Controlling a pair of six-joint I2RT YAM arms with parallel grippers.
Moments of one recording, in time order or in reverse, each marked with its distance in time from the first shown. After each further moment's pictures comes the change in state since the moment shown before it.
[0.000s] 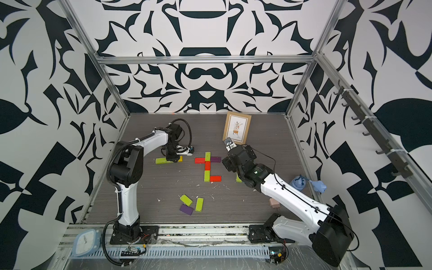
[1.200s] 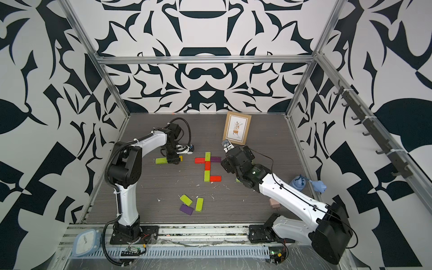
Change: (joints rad) left arm 0.006 -0.030 -0.025 0.039 0.061 -0.057; right arm 0.024 0.018 0.000 -0.005 0.008 -0.022
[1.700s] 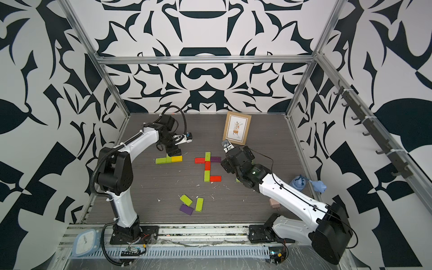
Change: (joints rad) left arm 0.033 -0.161 0.024 0.041 0.161 -0.107; right arm 0.002 0.000 0.000 -0.002 0.000 0.000
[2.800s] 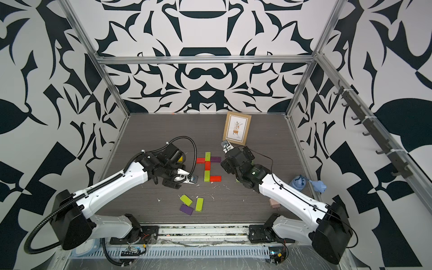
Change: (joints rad) left arm -0.447 -0.558 -0.486 -0.095 -0.137 0.172; right arm 0.011 0.000 0.000 -0.012 0.017 -0.012
